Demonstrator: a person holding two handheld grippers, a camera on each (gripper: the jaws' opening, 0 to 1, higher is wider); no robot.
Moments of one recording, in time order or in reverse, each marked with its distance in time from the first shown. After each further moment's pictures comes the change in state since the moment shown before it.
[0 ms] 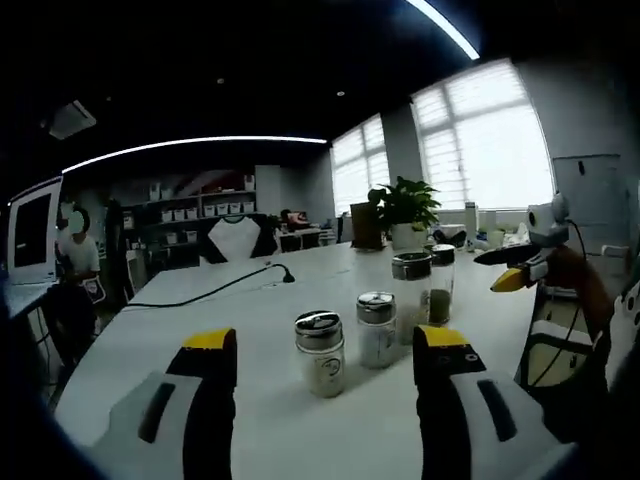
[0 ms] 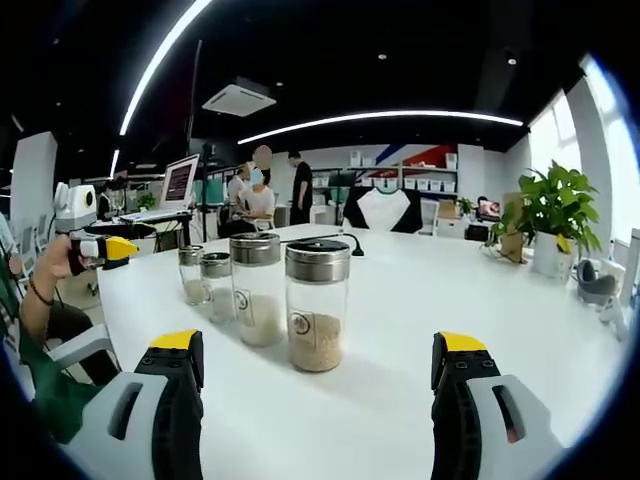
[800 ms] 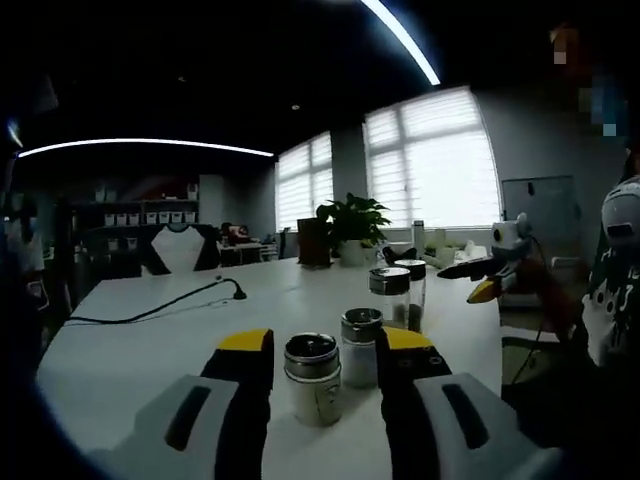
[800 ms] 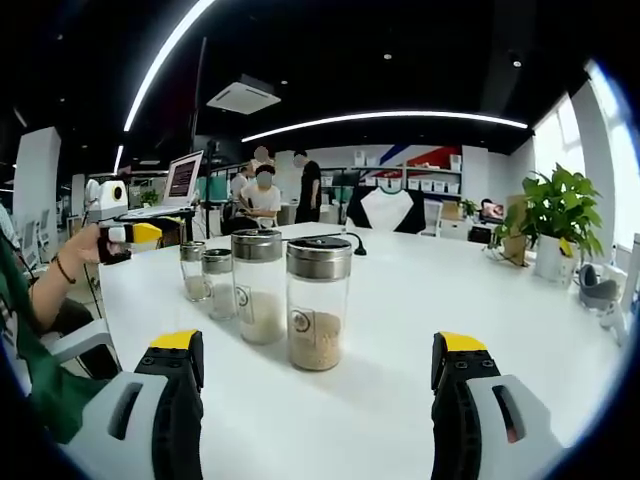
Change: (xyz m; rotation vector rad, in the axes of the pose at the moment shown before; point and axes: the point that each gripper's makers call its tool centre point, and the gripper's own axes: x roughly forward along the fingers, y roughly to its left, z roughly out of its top) left arm 0.027 0.004 0.003 -0.043 -0.075 -0.280; right arm 0.003 -0.005 0.000 -0.019 0.001 0.015
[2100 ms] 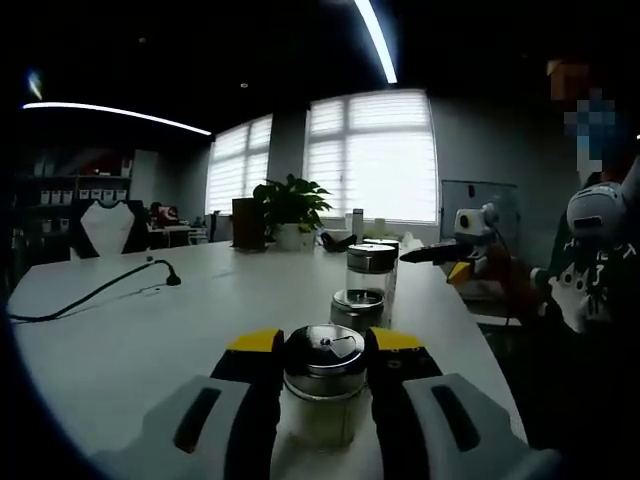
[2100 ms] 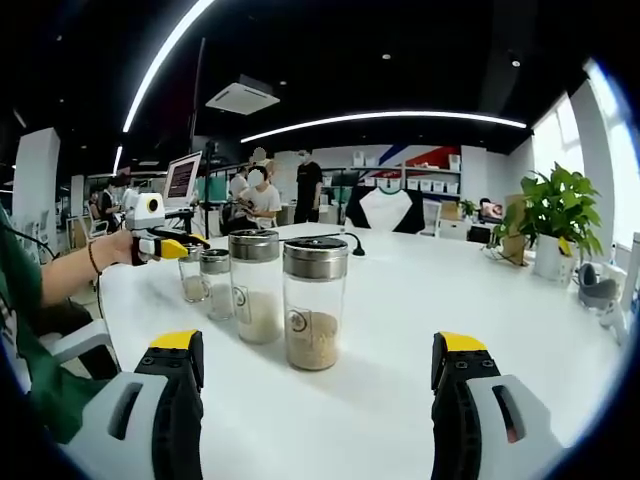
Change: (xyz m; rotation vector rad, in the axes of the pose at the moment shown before) left arm 0.058 0.007 -0.033 -0.045 0.046 -0.350; right arm -0.001 -0.003 -0.001 0.004 -0.001 0.000
